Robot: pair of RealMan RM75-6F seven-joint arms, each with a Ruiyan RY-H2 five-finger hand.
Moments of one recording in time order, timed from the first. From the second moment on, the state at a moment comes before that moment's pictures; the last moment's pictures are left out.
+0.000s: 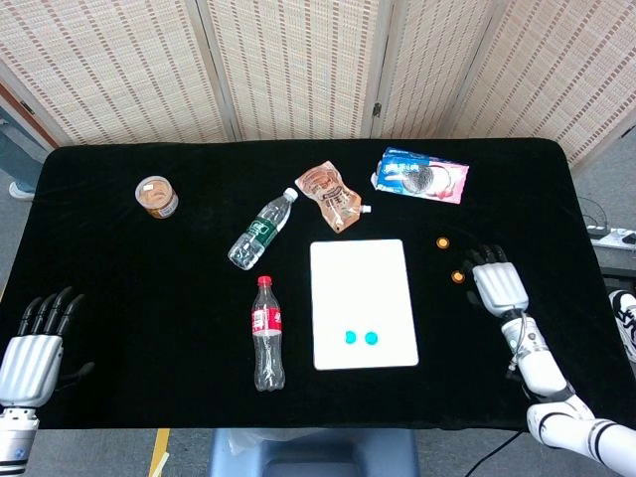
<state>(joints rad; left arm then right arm) -0.11 -1.14 -0.04 -1.67 1.50 1.47 0.23 0.51 -1.43 0.11 -1.20 -1.19 0.95 -0.18</state>
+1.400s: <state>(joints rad) -0.11 -1.14 -0.04 -1.68 1.48 1.47 0.24 0.60 -1.59 0.15 -0.94 -1.17 0.81 -0.15</state>
